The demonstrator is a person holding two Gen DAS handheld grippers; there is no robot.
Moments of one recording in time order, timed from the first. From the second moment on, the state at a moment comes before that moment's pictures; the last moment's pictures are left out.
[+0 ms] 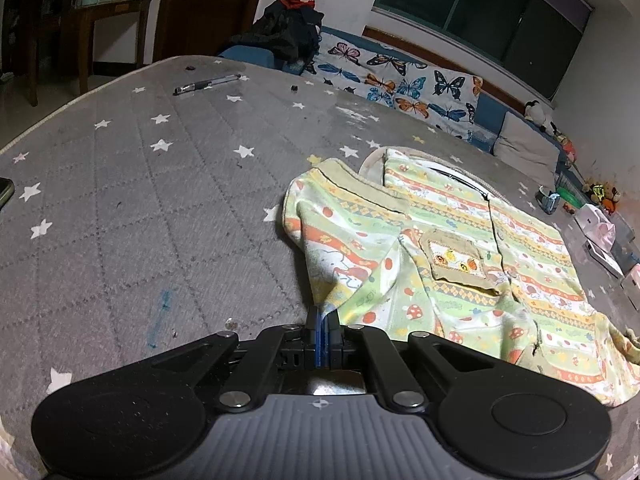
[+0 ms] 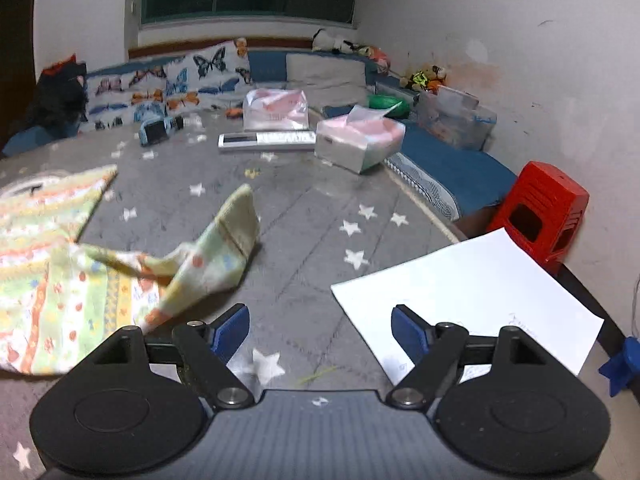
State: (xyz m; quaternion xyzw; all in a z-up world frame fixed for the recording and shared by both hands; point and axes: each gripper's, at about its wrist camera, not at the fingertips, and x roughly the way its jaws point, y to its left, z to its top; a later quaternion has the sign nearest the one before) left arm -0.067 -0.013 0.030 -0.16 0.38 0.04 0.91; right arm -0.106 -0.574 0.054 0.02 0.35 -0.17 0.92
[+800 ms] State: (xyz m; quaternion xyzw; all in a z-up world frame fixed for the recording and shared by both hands) left arm -0.063 -0.015 0.031 -0.16 0.39 0.05 0.91; right arm -0.062 -0.582 0.044 -0.01 0.37 -0.16 0.91
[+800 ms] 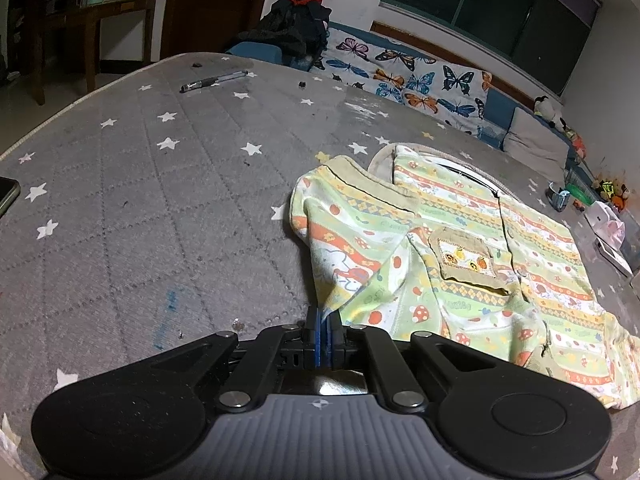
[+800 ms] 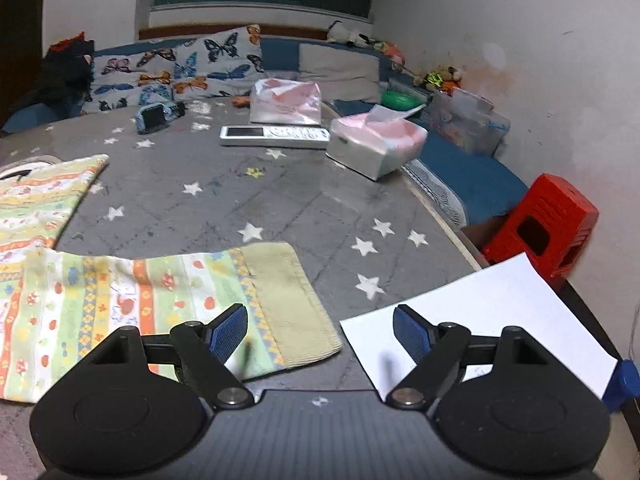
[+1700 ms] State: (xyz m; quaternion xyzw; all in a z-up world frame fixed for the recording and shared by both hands) left arm -0.030 -0.061 0.076 -0.02 0.33 0.00 0.94; right arm -0.021 -0.531 0.045 -0.01 0.36 -0.03 0.93
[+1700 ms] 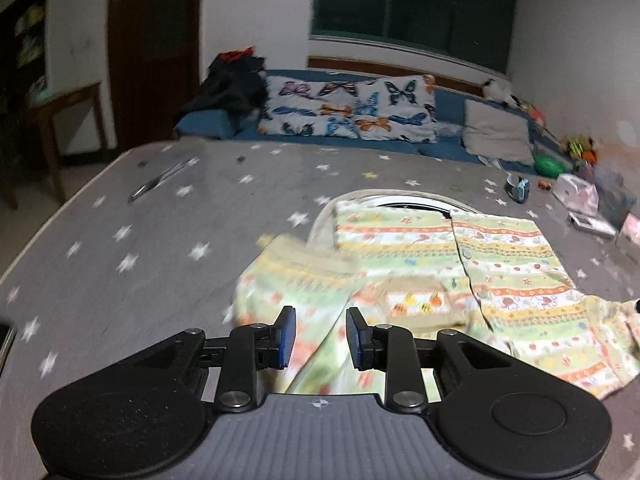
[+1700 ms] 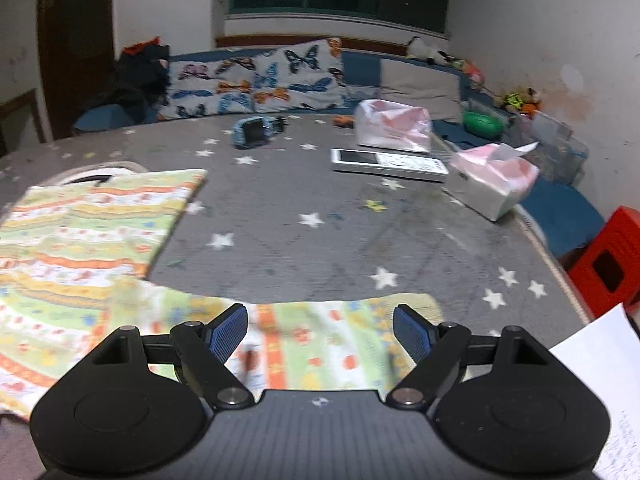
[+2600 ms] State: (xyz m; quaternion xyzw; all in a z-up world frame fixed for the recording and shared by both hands) left arm 0.029 -0.018 0.060 -0.08 0.30 0.04 0.95; right arm -0.043 -0.505 0.052 -0.04 0.34 0.00 0.94
